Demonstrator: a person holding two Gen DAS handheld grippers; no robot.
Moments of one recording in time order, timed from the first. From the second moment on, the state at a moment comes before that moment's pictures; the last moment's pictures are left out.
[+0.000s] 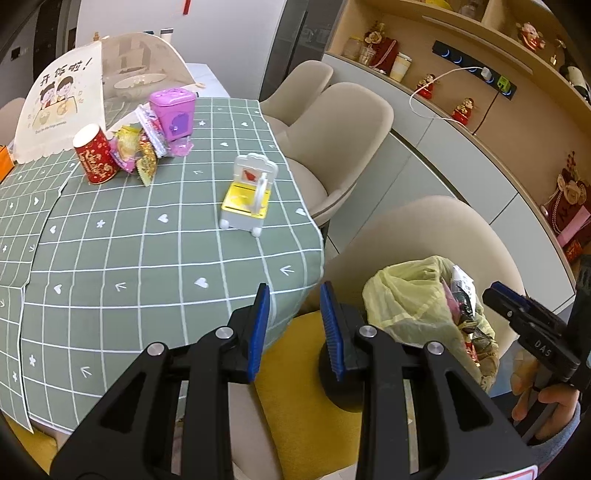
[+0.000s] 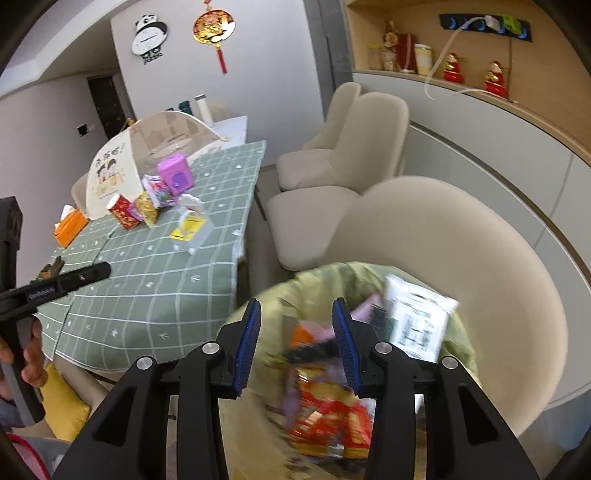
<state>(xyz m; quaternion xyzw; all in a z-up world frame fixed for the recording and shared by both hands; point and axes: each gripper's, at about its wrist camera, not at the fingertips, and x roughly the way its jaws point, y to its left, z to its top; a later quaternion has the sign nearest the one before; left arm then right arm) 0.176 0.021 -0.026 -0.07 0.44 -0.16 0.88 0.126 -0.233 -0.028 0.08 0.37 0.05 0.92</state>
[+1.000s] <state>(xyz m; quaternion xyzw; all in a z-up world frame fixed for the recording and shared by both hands) 0.365 0.305 -0.028 -0.11 0.41 -0.17 0.89 0.380 0.073 -0.038 -0.02 0.39 0.18 0.90</state>
